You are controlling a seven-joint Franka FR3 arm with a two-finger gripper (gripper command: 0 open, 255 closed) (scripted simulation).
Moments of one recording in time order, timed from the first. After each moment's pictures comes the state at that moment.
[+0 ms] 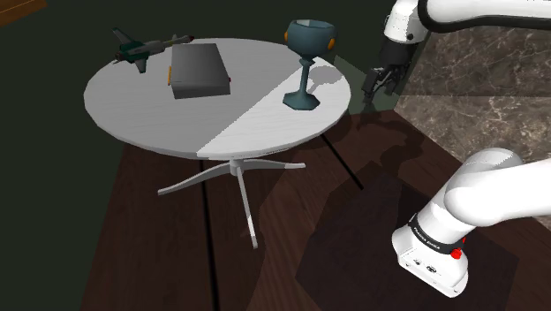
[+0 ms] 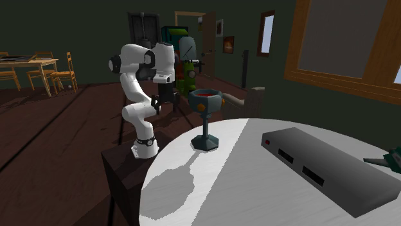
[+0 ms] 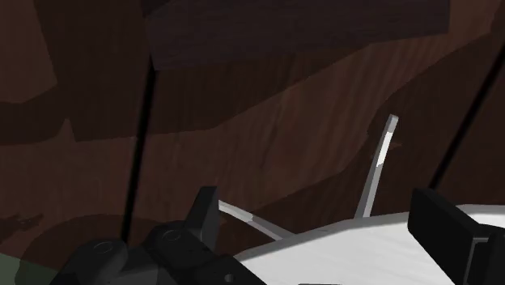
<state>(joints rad) -0.02 -0.80 0.04 -2.44 -0.05 1.66 0.13</state>
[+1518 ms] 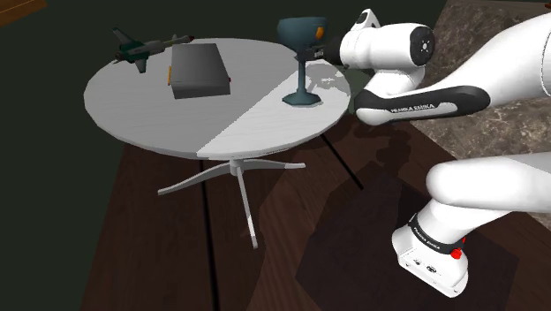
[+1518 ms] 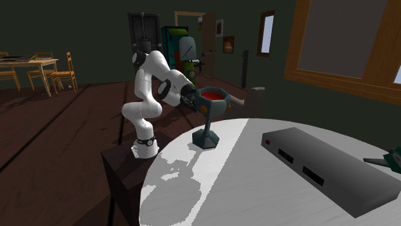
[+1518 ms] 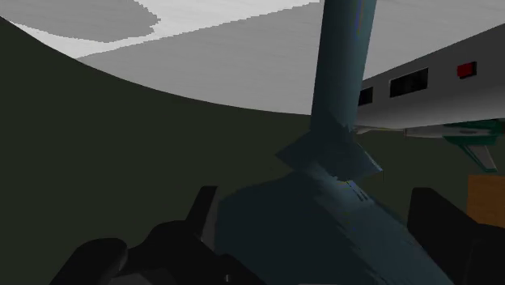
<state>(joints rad) -0.65 -0.68 0.65 -2.71 -0.26 3.40 0.57</state>
